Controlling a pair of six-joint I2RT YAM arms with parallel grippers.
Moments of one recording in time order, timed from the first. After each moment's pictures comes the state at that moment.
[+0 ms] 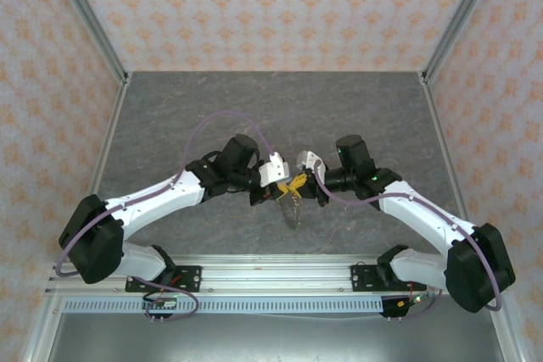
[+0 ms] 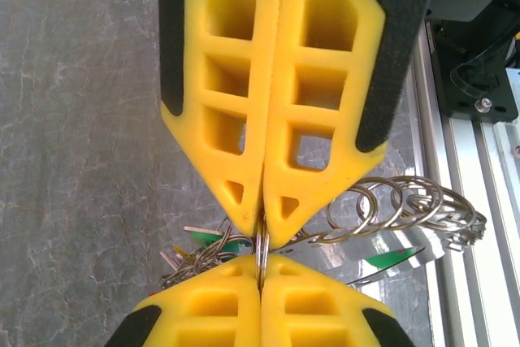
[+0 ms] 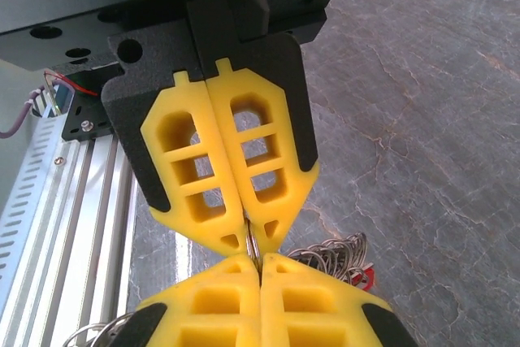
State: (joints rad) left arm -0.71 1.38 0.90 -0.30 0.55 0.40; right arm 0.52 1.15 0.69 -0.24 -0.84 -0.41
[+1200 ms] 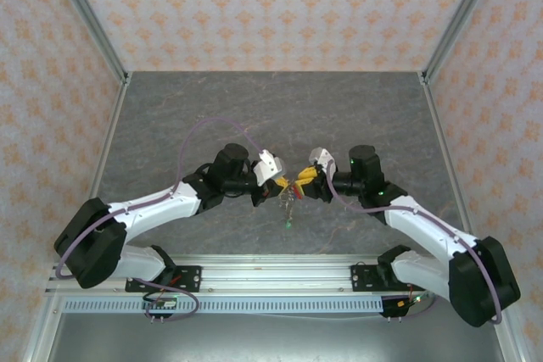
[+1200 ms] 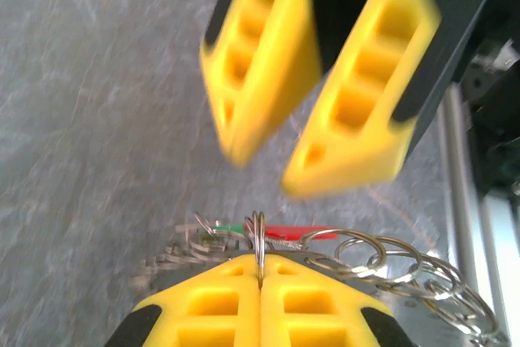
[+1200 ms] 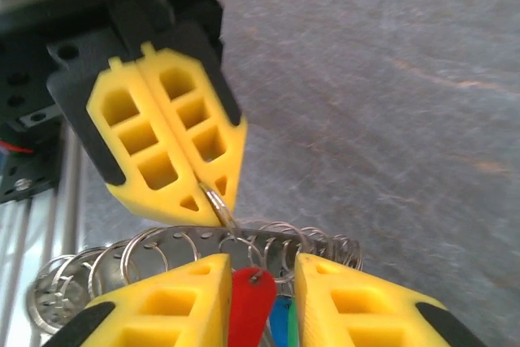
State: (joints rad) left arm -0.70 1.34 0.71 0.05 0.49 0.19; right arm 0.46 1.05 0.50 0.06 -0.72 -0.18
